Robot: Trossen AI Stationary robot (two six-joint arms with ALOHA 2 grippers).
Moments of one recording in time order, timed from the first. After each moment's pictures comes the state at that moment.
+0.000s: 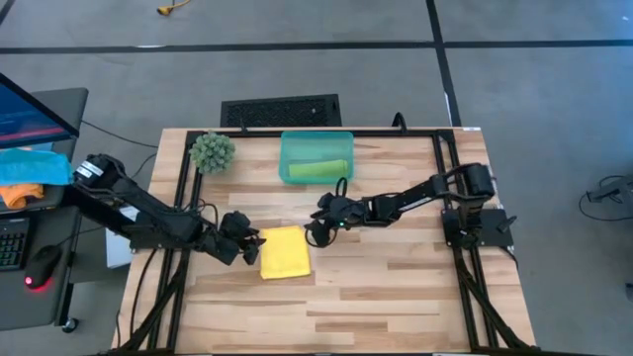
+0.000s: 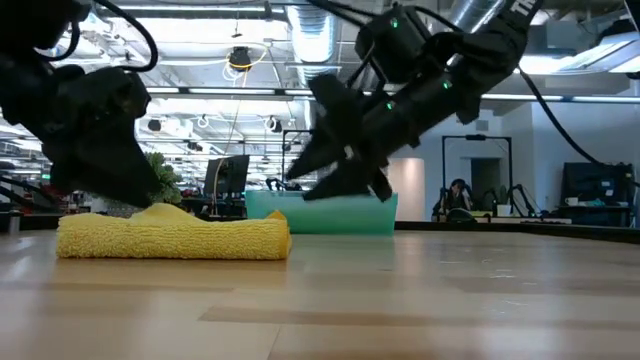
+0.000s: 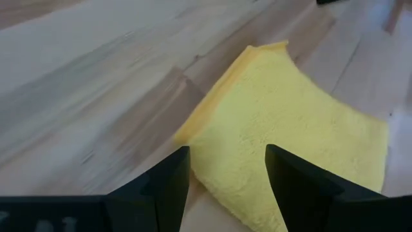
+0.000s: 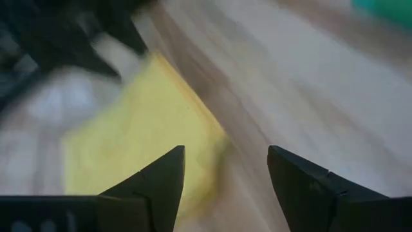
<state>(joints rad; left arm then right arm) -0.47 1.18 0.33 -0.03 -0.60 -1.11 0.05 1.90 0.92 0.40 0.10 0.58</state>
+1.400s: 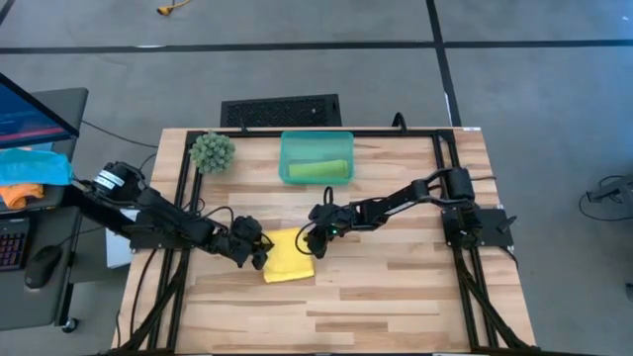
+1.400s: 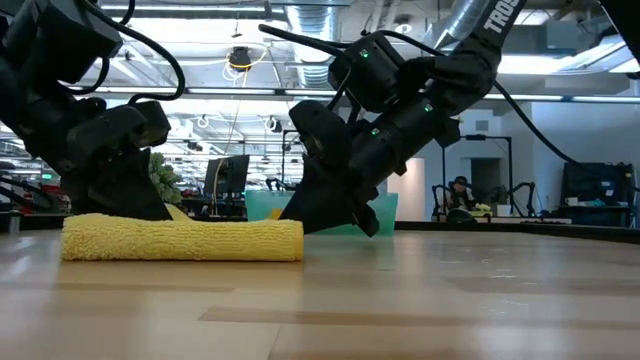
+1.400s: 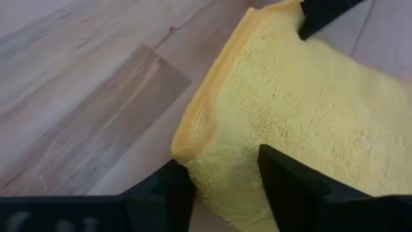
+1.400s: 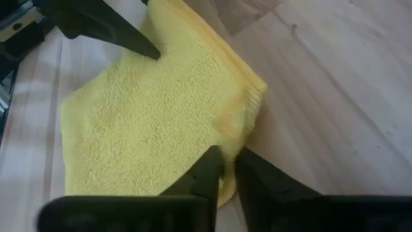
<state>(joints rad) -0.41 1.44 0.32 0.26 -0.49 -0.96 0.05 2.05 1.03 0.33 -0.11 0.59</state>
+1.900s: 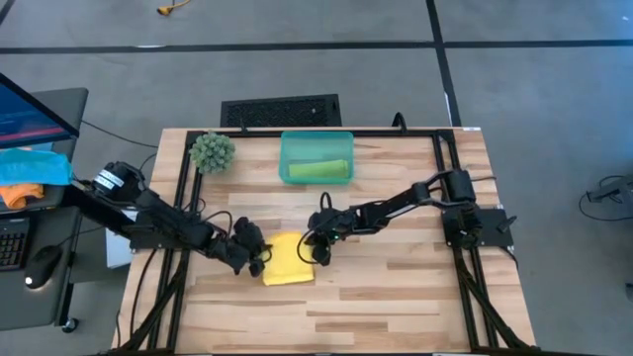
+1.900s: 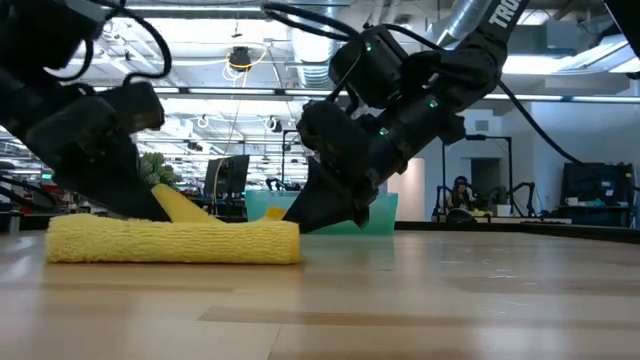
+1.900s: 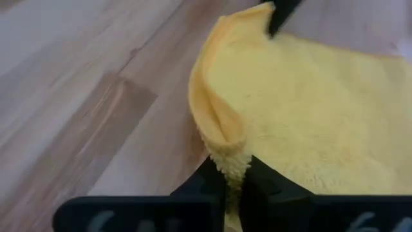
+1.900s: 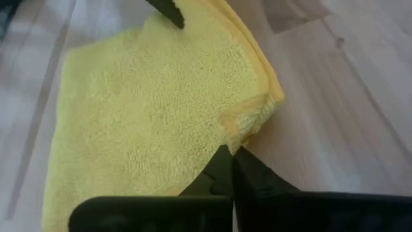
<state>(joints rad) -0.48 1.44 0.34 0.26 -0.54 -0.78 0.09 2.05 1.03 0.33 -0.10 0.36</state>
